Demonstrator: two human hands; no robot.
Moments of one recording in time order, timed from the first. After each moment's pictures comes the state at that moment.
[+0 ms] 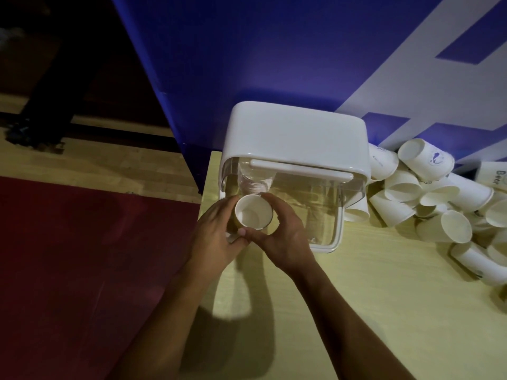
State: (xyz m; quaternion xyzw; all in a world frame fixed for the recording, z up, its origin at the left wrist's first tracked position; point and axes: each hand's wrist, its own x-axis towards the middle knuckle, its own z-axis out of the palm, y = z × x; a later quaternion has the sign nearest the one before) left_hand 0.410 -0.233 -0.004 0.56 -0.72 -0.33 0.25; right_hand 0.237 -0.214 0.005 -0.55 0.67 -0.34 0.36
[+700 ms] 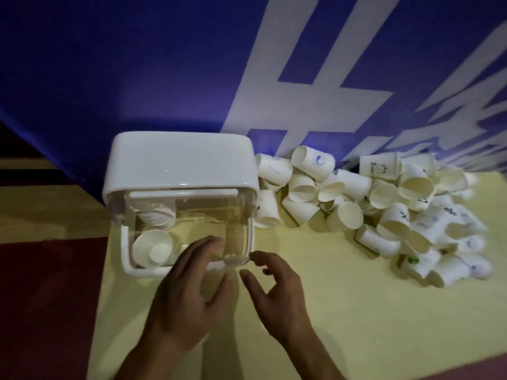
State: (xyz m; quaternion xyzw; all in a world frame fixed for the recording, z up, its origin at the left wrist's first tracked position) left_hand 0.304 -0.172 0.066 0.45 -0.76 -0.34 0.31; right_hand 0.132 -0.104 0.038 -0.46 0.76 -0.37 0.28
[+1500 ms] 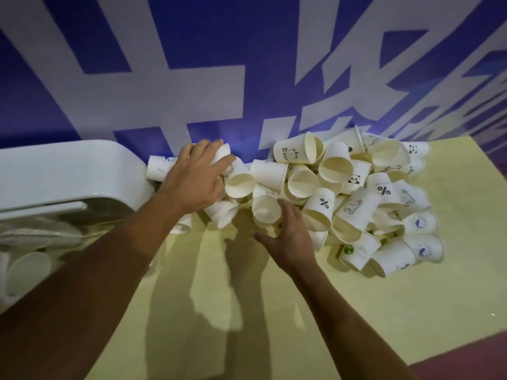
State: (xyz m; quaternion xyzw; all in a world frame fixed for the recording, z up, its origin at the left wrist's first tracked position) left_hand 0.025 -0.300 0.047 0.30 -0.95 0.07 0.04; right_hand -0.134 -0.096 0.006 -0.44 0.82 -0.30 0.23
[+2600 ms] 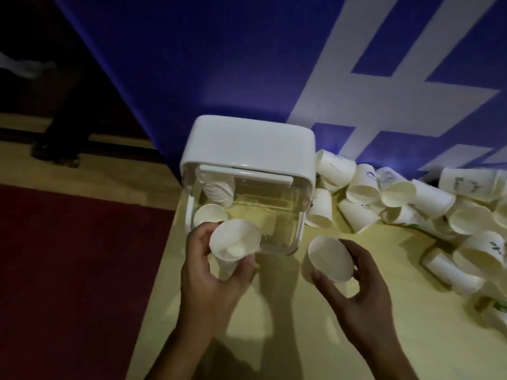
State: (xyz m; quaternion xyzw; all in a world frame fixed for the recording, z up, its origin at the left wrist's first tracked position) left_hand 0.308 -0.136 0.072 0.58 -0.53 -0.38 0.49; right_hand 0.082 -0.083 0.083 -0.44 0.73 -0.41 0.34
